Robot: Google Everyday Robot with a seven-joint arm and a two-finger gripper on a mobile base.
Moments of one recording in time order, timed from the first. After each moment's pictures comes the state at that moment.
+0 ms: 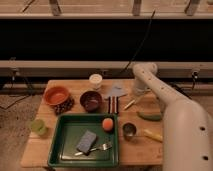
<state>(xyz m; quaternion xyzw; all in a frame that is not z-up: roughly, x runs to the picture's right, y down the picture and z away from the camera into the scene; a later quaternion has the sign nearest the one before) 0.198 0.088 0.953 -0.33 -0.17 -0.28 0.89</state>
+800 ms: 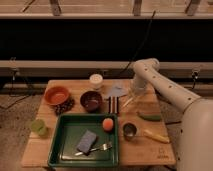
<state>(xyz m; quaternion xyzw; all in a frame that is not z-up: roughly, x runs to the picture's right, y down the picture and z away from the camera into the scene) 0.175 0.064 0.882 -0.28 -0.18 -0.35 0.88</state>
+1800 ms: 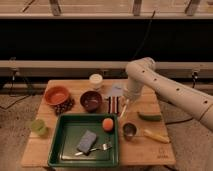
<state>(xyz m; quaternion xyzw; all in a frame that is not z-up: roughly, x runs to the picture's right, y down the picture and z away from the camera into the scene) 0.119 0.098 0.783 -0.27 -0.25 -0.47 0.80</state>
